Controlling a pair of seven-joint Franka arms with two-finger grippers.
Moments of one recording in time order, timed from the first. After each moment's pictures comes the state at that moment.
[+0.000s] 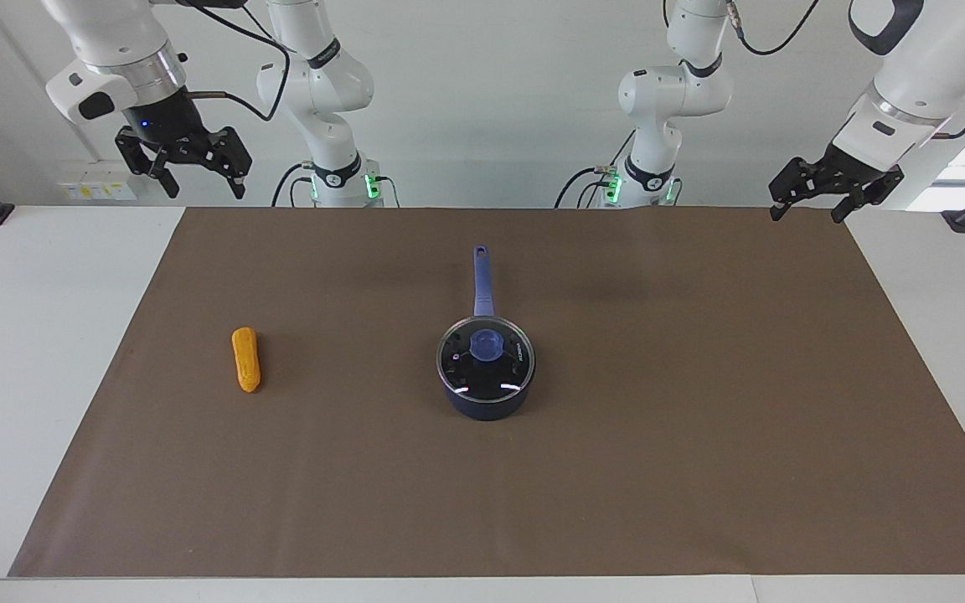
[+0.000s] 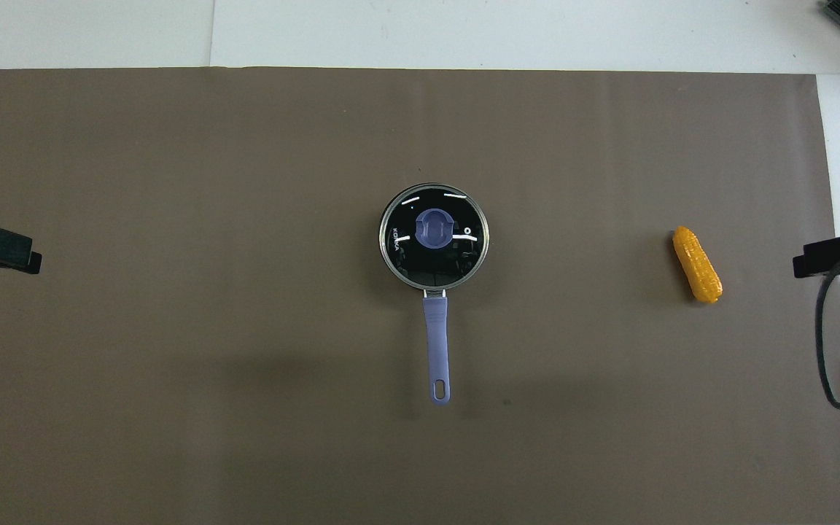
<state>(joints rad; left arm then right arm) -0.02 -0.01 -0.01 -1.54 -0.02 1.46 0.07 0.02 -0.08 -0.07 -1.57 -0.01 1.49 -0.01</state>
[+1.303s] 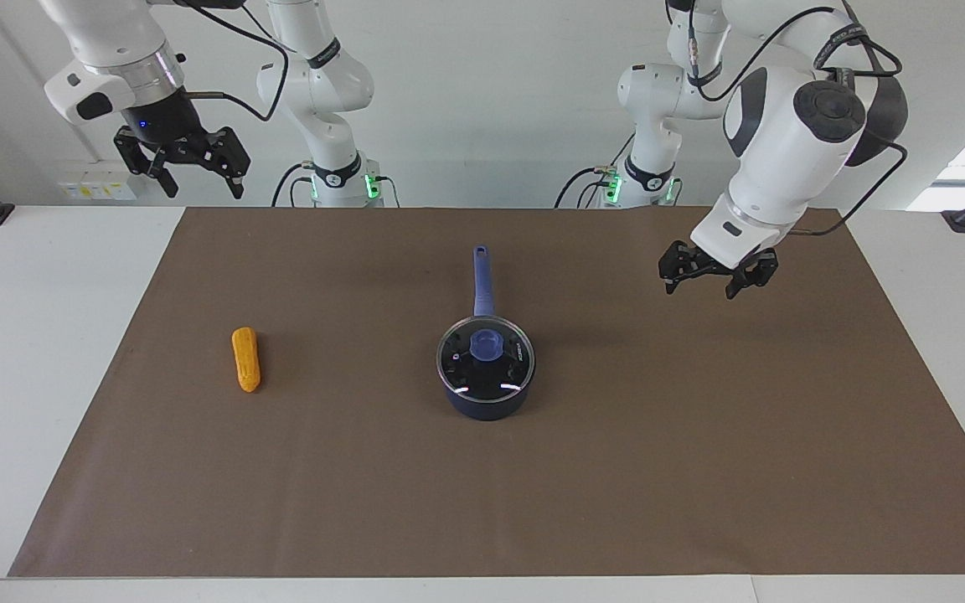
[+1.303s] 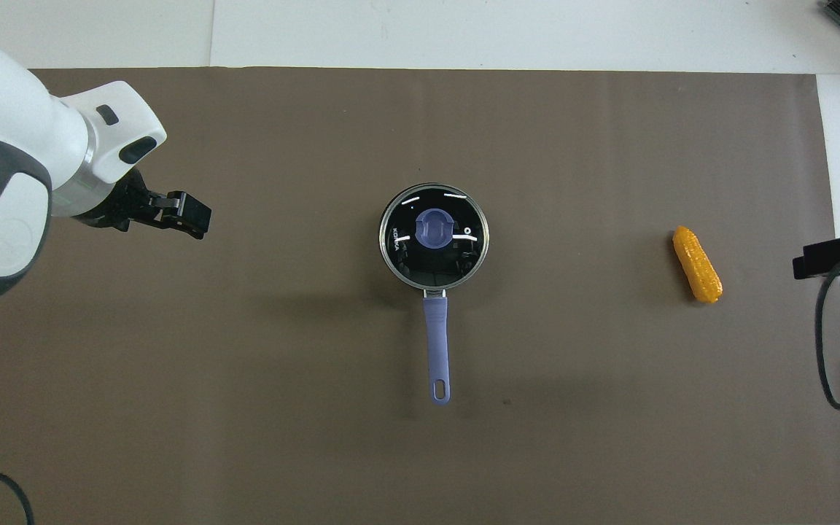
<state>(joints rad) -0.25 0.19 -0.01 -1.55 -0.03 1.68 -0.12 0.02 -0.08 -0.07 -1.58 -0.01 1.49 -0.01</state>
